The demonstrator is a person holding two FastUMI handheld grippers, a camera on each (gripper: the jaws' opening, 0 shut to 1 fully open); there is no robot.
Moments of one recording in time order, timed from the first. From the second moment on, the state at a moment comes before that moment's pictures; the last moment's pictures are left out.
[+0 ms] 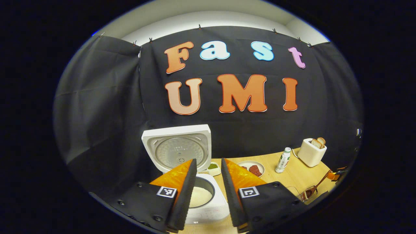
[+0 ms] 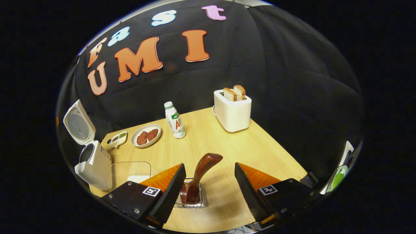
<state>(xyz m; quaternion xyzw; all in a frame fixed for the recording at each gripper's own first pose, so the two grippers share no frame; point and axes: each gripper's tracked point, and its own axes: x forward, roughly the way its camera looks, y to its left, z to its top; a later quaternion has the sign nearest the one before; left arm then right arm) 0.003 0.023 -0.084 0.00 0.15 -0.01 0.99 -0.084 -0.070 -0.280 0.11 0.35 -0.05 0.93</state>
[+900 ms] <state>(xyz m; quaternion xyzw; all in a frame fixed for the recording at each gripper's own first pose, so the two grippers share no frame) -0.053 -0.039 -0.108 0.02 0.20 0.02 0.98 -0.062 -0.034 -0.324 0.22 0.40 0.08 0.89</state>
